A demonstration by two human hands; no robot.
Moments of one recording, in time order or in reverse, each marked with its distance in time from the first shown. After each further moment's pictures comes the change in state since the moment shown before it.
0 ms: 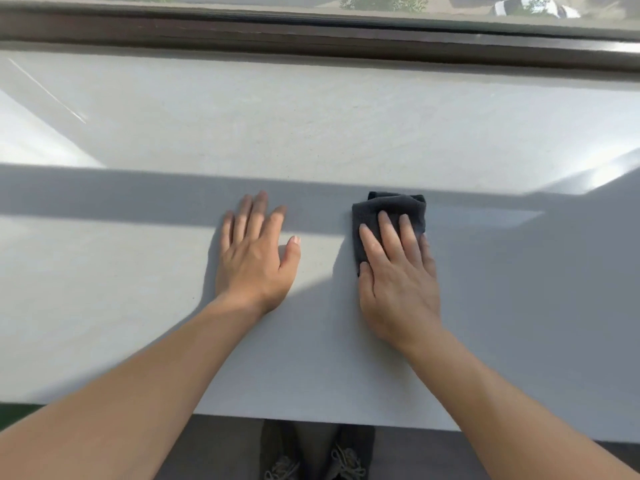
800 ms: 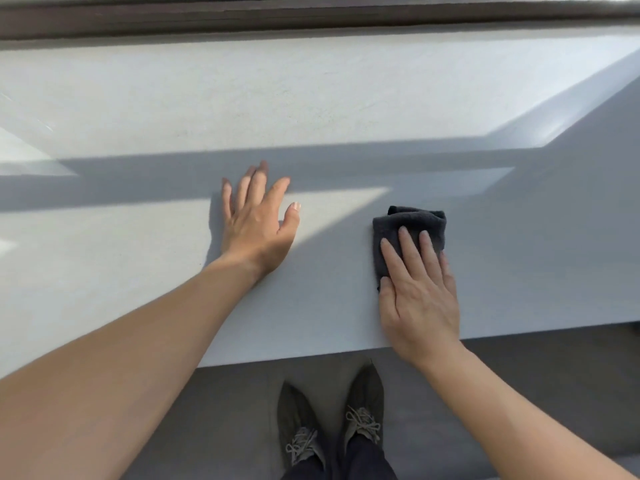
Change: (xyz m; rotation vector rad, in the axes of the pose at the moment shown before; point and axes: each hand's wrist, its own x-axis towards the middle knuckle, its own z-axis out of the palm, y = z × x) left_hand 0.004 0.012 0.008 -0.101 -0.082 0.147; right_hand -0.099 0.020 0.013 0.003 0.055 0.160
